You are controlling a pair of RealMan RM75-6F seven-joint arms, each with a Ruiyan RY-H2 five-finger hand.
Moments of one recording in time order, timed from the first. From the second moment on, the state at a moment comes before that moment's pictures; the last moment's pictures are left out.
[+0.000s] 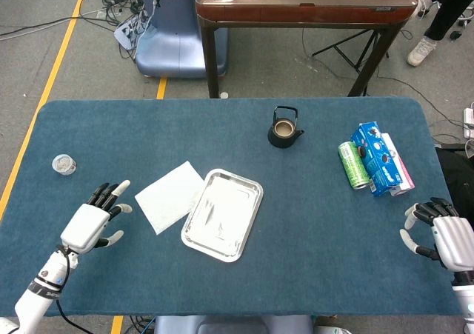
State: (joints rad) left arm -0.38 -1.30 -0.03 -1.39 1.69 1.28 -0.08; right arm 0.08 -1.05 0.03 -1.58 -1.54 1.45 0.22
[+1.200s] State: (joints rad) left arm -0.56 -1.58 0.02 -0.92 1.75 1.26 -0.09; right arm 0.07 -1.02 0.04 -1.56 -1.55 1.47 0.32
